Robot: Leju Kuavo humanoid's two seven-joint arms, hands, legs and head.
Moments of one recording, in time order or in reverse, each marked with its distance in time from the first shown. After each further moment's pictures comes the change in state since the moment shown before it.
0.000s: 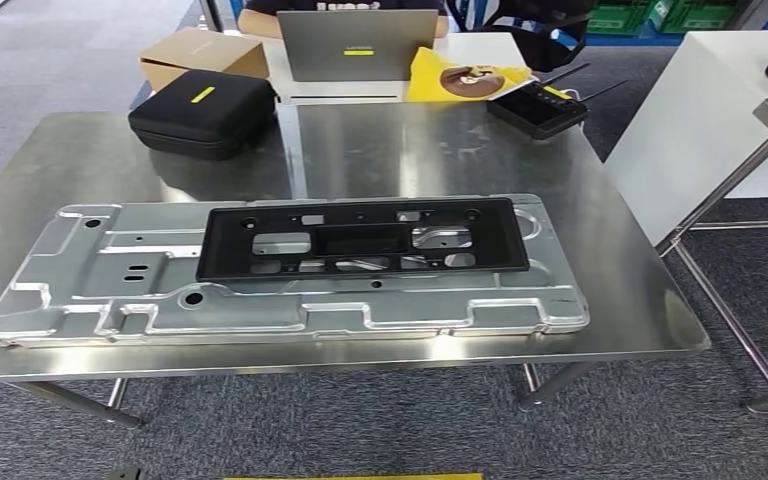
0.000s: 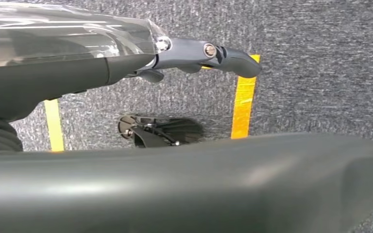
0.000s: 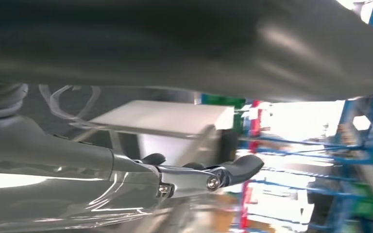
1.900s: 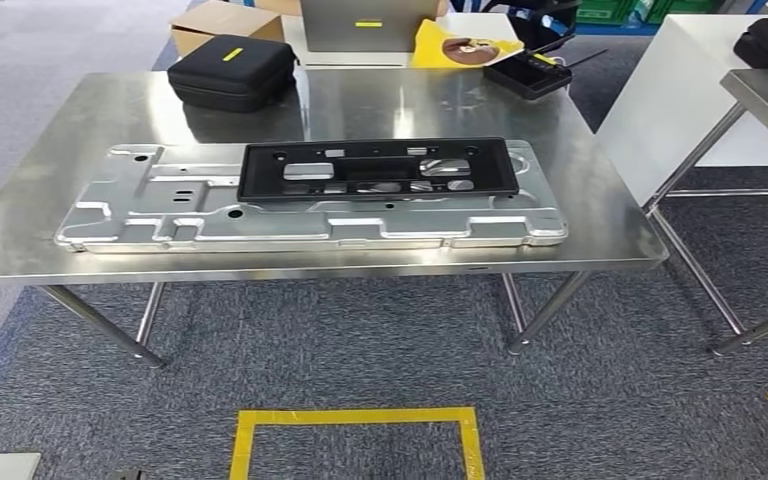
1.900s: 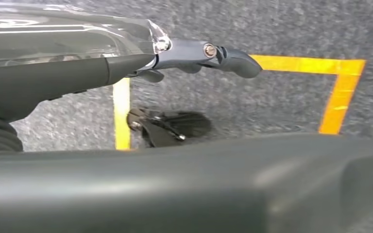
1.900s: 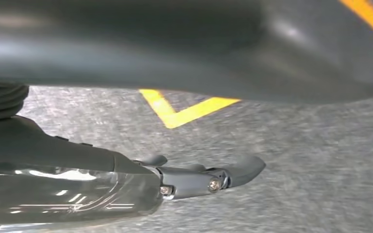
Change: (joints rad) left arm -0.004 -0.018 0.053 -0.002 -0.006 0.002 0.026; right arm -0.188 -0.181 -0.298 1.457 0.811 -0.597 0.288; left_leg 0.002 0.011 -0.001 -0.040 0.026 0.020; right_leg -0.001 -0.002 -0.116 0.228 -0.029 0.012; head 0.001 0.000
